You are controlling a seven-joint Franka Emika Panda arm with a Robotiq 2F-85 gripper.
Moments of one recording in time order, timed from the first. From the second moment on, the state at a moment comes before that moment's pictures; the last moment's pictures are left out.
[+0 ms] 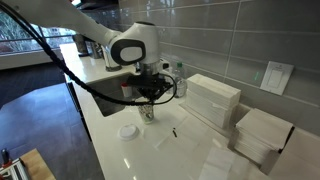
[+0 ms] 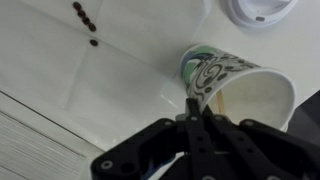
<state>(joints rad) -0.20 0.13 -0.16 -2.07 0.13 2.26 -0.85</state>
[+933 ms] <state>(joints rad) -0.23 -0.25 -0.28 -2.19 0.15 2.22 -0.83</state>
